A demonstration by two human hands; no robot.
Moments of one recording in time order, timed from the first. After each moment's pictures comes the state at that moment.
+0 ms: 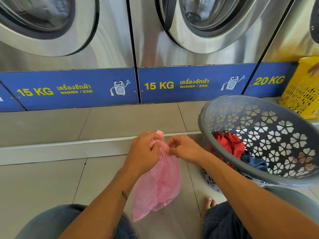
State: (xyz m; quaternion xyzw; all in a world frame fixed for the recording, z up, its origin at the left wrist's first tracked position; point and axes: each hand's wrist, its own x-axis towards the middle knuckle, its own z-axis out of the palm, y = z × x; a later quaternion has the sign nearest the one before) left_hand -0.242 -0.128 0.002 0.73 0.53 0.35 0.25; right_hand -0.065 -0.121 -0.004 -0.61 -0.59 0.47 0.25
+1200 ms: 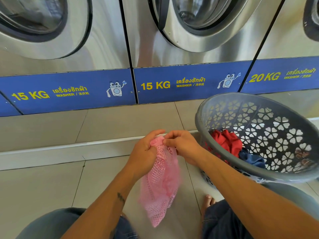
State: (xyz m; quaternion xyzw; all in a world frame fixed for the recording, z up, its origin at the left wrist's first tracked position) left_hand -0.234 -0.135 0.010 0.67 0.49 0.35 0.44; right_hand -0.073 -0.120 0.001 -0.57 -0.42 0.57 0.42
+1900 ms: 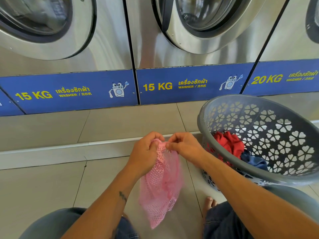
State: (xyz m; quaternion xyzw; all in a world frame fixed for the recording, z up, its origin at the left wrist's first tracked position) left_hand -0.239 -0.128 0.004 0.70 0.51 0.36 0.34; right_hand -0.066 -0.123 -0.003 -0.60 -0.53 0.47 0.36
